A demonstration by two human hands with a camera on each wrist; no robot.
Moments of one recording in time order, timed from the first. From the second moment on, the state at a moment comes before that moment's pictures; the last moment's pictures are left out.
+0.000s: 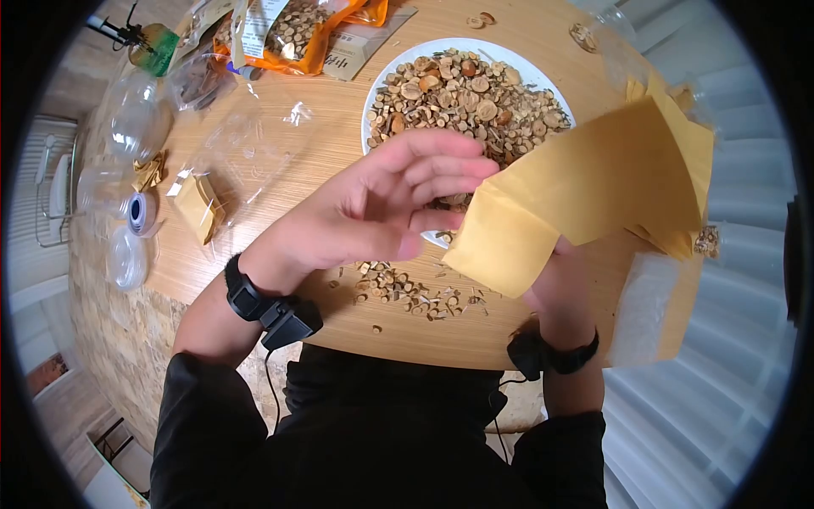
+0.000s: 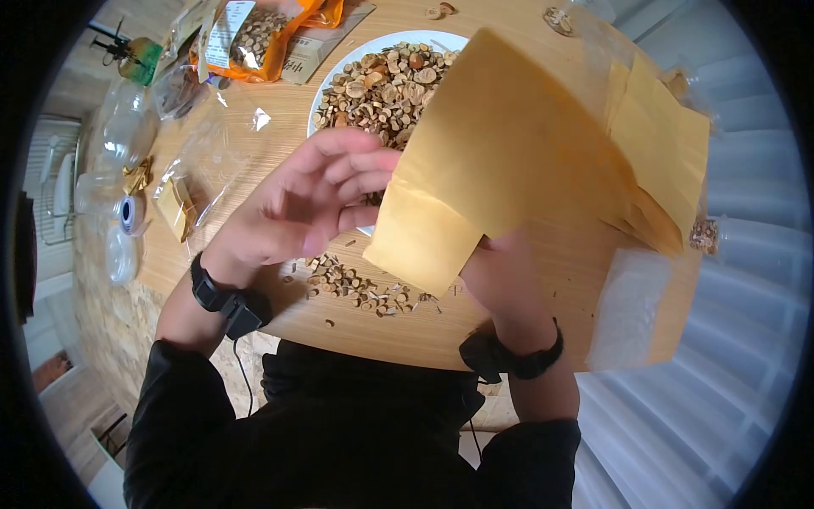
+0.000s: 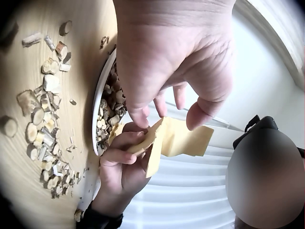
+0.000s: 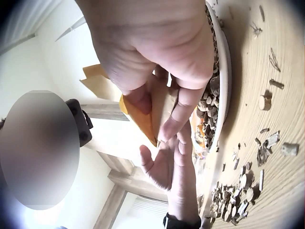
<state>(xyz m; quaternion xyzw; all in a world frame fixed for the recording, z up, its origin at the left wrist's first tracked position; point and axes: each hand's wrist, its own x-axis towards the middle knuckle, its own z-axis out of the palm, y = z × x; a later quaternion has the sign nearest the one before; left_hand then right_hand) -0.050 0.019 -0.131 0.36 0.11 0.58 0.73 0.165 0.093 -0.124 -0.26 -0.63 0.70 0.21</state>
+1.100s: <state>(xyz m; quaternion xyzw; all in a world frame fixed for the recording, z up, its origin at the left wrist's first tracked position) -0.041 0.012 -0.126 0.24 0.33 0.59 0.69 0.155 0.087 -0.121 -0.28 -0.59 0.69 0.32</state>
